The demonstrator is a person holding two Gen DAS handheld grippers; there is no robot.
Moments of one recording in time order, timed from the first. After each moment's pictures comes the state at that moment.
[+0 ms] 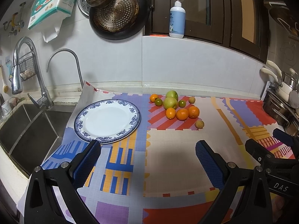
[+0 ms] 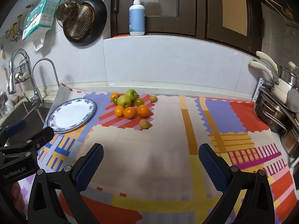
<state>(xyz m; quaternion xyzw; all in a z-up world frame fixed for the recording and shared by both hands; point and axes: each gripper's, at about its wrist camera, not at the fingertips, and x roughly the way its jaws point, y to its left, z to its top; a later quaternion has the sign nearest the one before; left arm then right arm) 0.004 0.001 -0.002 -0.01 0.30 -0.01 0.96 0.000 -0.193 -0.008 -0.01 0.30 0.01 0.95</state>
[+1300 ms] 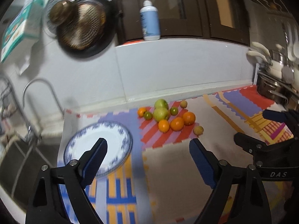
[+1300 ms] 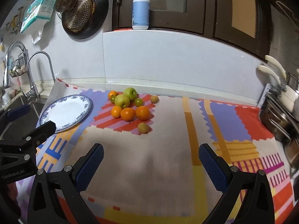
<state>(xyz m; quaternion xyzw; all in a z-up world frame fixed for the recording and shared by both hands) 0.061 -0.017 -0.004 0.09 0.26 -0.08 0.96 0.050 -0.189 -0.020 -0.04 0.31 0.02 0.95</state>
